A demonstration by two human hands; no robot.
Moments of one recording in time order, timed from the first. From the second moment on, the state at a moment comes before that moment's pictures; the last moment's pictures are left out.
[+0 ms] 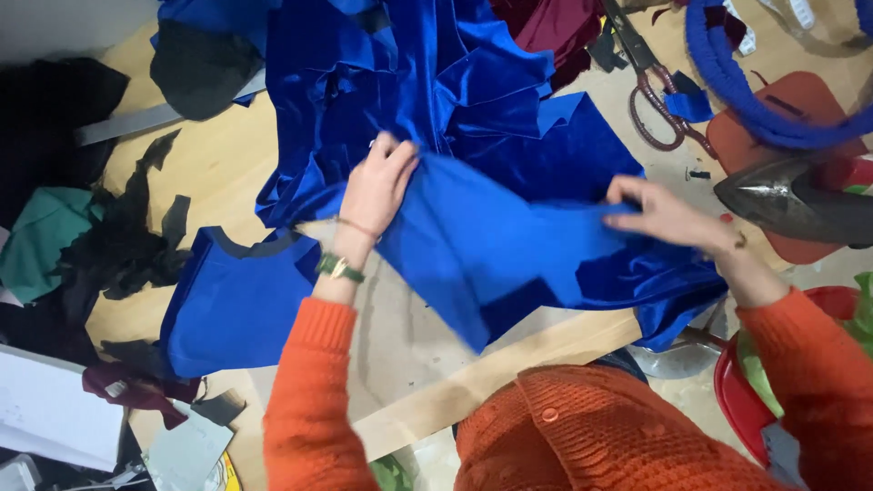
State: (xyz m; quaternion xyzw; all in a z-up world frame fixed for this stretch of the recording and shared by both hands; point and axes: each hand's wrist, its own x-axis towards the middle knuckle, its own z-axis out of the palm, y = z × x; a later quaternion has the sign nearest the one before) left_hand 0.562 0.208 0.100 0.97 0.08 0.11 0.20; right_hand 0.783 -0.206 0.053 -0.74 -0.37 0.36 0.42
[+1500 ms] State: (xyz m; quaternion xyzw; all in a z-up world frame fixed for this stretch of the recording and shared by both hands) left_hand 0.450 0.001 0.105 0.98 0.19 0.10 -0.02; right_hand 0.733 -0.202 0.071 -0.83 -0.55 -0.08 0.06
